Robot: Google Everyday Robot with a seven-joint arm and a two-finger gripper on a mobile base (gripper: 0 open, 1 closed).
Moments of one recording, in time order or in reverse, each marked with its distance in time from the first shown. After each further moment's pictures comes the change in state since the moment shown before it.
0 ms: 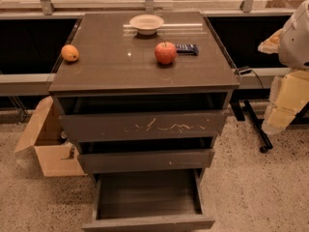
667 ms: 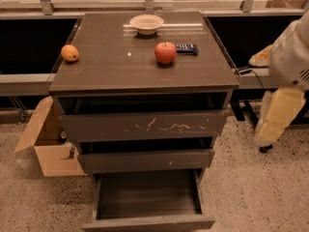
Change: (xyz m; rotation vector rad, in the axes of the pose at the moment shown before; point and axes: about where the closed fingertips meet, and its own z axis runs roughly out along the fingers) arm -0.001 0.009 0.029 -0.021 -0.021 -0.030
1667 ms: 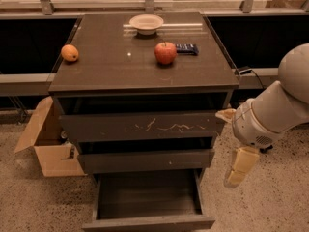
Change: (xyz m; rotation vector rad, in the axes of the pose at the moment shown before) arm 0.006 0.050 0.147 -0.144 -0.159 -0.067
